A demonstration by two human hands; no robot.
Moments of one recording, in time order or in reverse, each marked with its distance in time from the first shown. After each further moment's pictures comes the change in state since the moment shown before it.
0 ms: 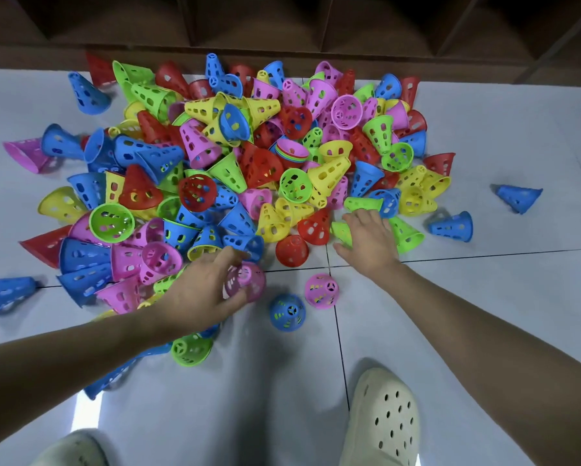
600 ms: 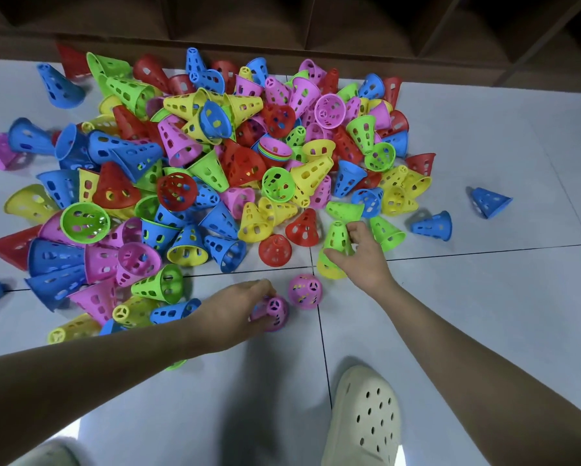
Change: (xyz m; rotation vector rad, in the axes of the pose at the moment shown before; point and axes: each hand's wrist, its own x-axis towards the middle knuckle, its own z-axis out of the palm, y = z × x) left_hand 0.014 0.027 0.065 -0.081 -0.279 0.039; right_hand -0.036 0.006 -0.003 0.936 -0.007 0.357
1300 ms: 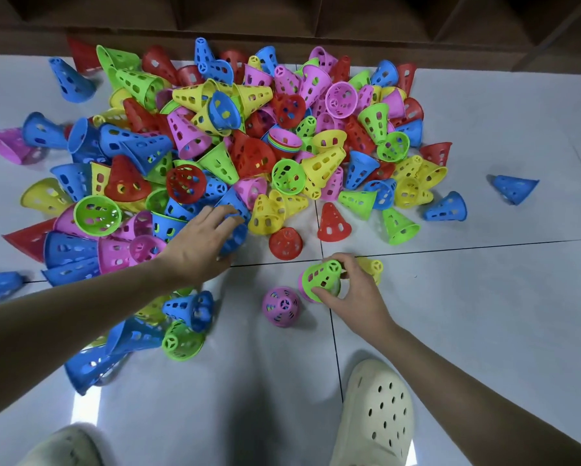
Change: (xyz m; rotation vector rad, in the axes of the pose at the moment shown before) left_hand 0.027 -0.066 -0.073 0.504 0.234 0.056; right_hand -0.077 0.004 0.027 -0.036 -0.123 -0.197
